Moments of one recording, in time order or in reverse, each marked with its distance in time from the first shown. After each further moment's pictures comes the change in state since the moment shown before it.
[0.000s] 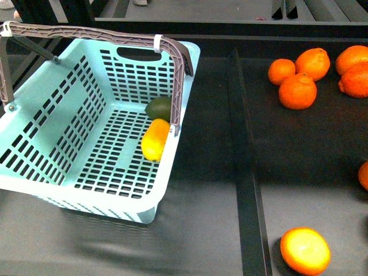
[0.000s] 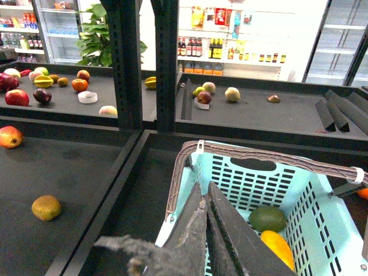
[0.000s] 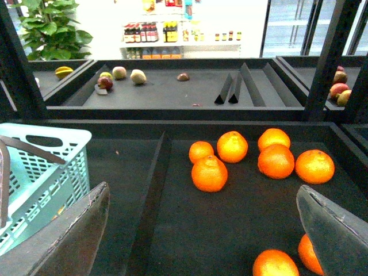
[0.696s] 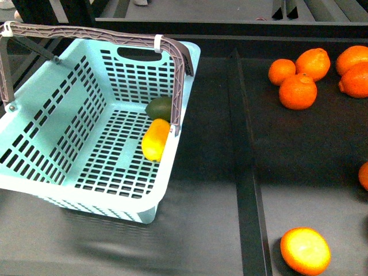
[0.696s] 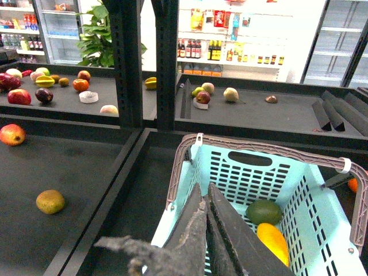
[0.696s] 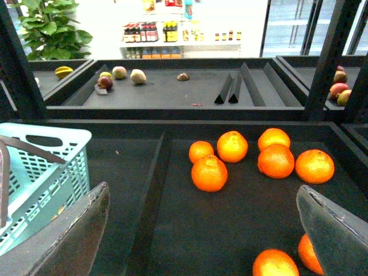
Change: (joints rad) left arm 0.000 -0.379 0.000 -0.383 0.000 0.000; right arm 0.000 0.000 0.000 0.000 0.000 0.000
